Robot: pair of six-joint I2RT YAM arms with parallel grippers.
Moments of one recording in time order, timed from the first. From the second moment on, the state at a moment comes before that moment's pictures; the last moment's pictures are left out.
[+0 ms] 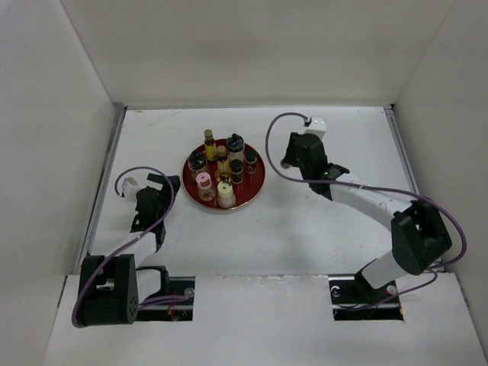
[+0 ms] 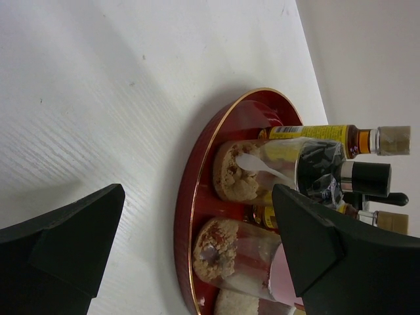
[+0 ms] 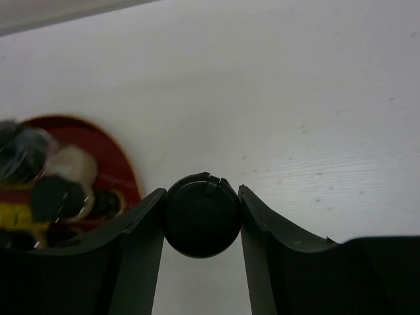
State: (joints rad) left arm 0.02 1.13 0.21 0.53 -0.12 -1.08; right arm 0.53 1.53 1.04 0.06 0.49 0.42
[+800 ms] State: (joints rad) left arm 0.02 1.12 0.21 0.53 -0.12 -1.08; right arm 0.88 1.73 1.06 0.15 0.50 0.36
